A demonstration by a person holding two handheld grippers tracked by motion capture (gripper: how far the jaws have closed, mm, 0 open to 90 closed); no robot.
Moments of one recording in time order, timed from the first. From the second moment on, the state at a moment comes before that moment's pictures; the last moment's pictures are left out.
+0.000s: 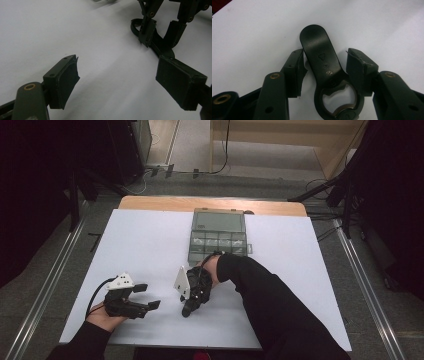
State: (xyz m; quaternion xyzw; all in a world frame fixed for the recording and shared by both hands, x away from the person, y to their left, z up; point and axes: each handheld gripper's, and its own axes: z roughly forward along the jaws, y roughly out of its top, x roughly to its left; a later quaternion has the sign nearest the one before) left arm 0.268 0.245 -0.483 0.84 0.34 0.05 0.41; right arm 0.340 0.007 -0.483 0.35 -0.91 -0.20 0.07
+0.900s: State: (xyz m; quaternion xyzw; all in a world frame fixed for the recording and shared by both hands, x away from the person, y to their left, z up) left arm 0.268 0.245 -0.482 0.84 0.34 0.05 0.41; right arm 0.344 0.004 -0.484 0.31 -0.92 -0.22 0.08
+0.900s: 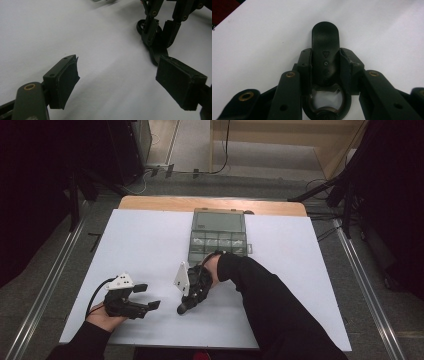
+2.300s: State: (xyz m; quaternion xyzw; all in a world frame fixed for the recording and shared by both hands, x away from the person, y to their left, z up) left arm 0.268 0.245 -0.483 0.84 0.34 0.04 0.41; right arm 0.366 -0.053 -0.449 0.07 -0.96 -0.24 0.08
